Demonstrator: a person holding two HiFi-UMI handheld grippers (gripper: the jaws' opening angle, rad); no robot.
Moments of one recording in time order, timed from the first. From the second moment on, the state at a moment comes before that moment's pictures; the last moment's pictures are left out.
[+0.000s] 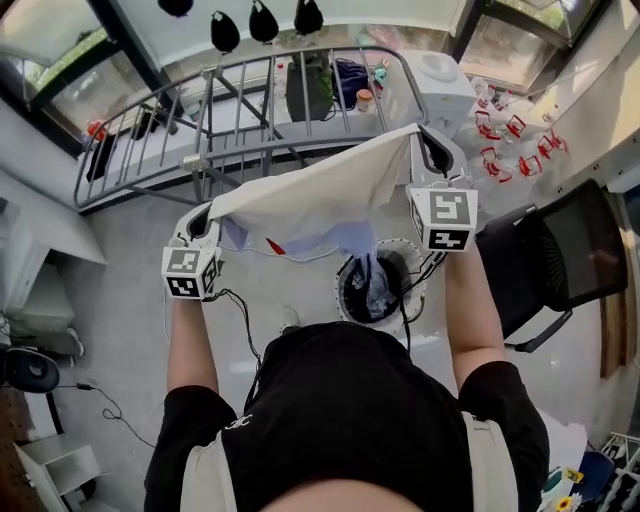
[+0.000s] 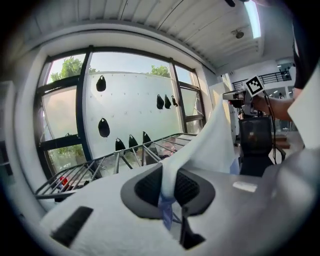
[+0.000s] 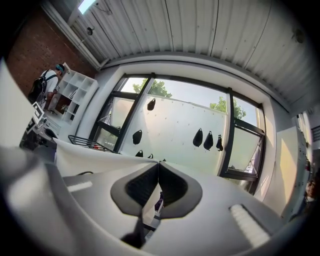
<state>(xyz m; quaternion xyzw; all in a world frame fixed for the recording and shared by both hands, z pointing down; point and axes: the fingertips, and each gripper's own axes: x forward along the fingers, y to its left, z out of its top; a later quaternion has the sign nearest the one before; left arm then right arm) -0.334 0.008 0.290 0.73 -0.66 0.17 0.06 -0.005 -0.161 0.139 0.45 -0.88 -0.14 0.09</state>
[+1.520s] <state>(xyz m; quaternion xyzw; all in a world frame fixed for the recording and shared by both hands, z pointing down) -0.569 -0.218 0.155 0.69 -0.69 0.22 -0.01 -0.199 -0.388 0.113 0.48 -0.80 -0.29 0.23</state>
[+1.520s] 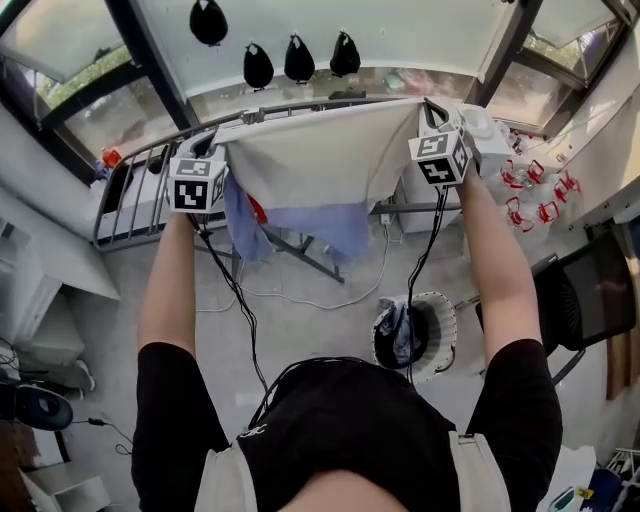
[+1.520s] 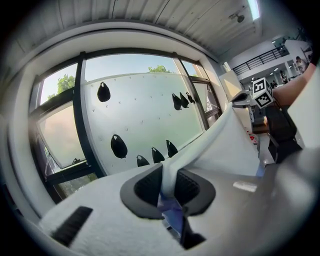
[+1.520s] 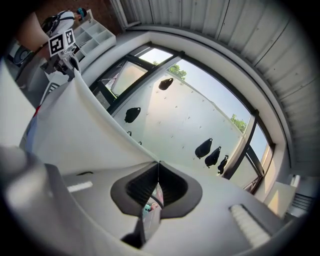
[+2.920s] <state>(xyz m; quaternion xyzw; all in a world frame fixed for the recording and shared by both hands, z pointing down) -0.547 -0.178 0.366 0.75 -0.58 0.27 0.18 -0.212 -0.362 0.319 0.41 -0.84 -0.10 0.34</state>
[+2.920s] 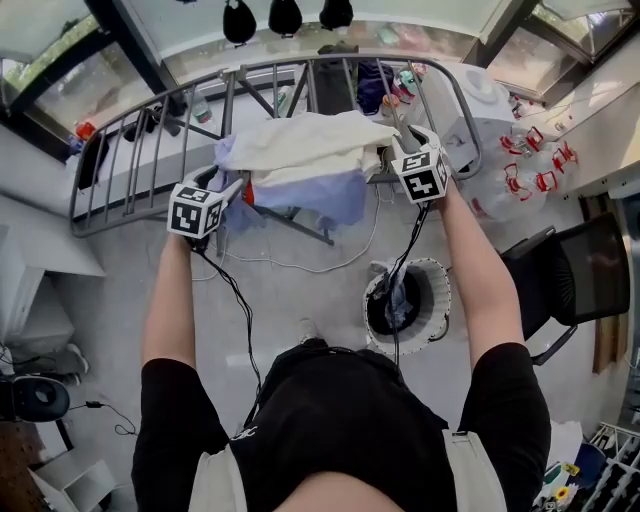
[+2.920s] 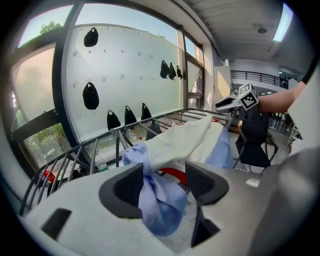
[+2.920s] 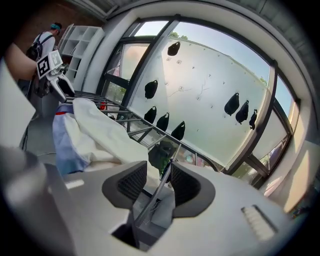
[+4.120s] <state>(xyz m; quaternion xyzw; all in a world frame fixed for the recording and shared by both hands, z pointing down) -0.282 -0.063 0.229 0.79 -0.61 0.09 0.01 -0.033 -0.129 0.191 0.52 -0.85 -0.04 0.03</state>
